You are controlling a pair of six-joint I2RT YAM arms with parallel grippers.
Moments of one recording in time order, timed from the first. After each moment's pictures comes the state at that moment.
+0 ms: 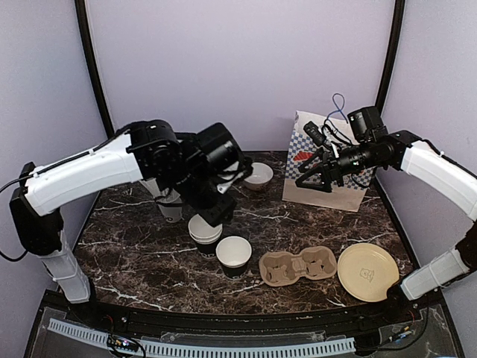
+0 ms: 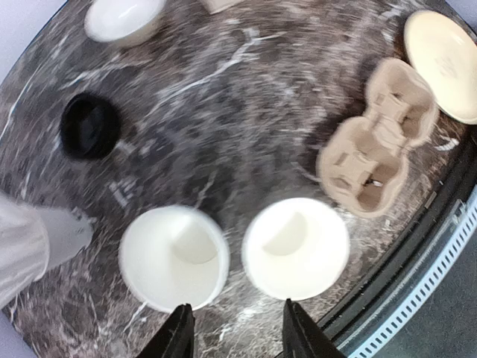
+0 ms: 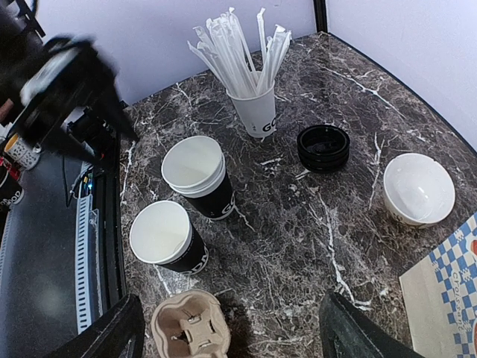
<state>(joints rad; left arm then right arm) -1.17 1.77 1.85 -1.24 -0.19 -0.23 0.44 1.36 1.27 -0.68 -0.83 -0.35</state>
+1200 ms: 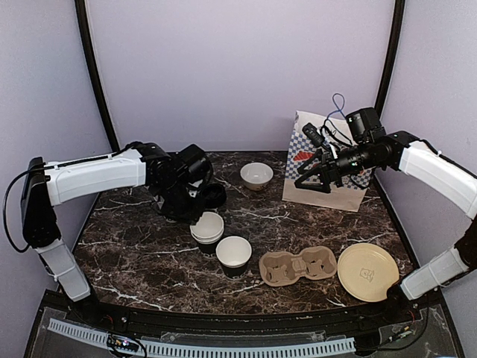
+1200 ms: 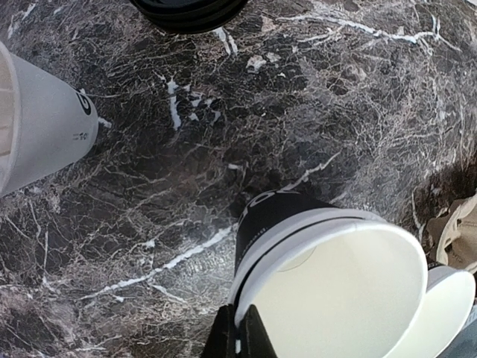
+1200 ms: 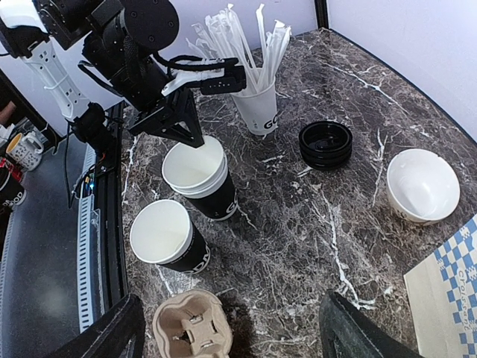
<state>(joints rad) -0.82 1.71 1.43 -1.03 -0.08 -0.56 0.44 1.38 1.27 -0.68 -0.84 -0.34</state>
